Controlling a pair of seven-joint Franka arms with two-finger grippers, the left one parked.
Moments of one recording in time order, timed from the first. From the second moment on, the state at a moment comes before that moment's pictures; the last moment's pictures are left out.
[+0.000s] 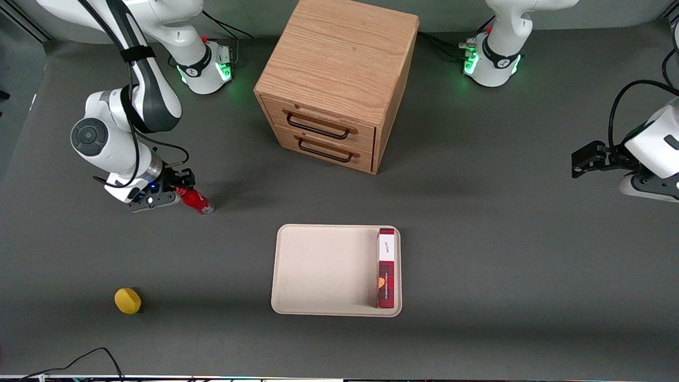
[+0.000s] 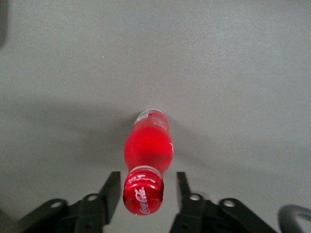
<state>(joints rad) 0.15 0.07 -0.04 -2.26 -0.03 2.26 -0.07</state>
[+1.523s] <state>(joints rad) 0.15 0.13 -0.04 -1.28 0.00 1.40 -0.07</state>
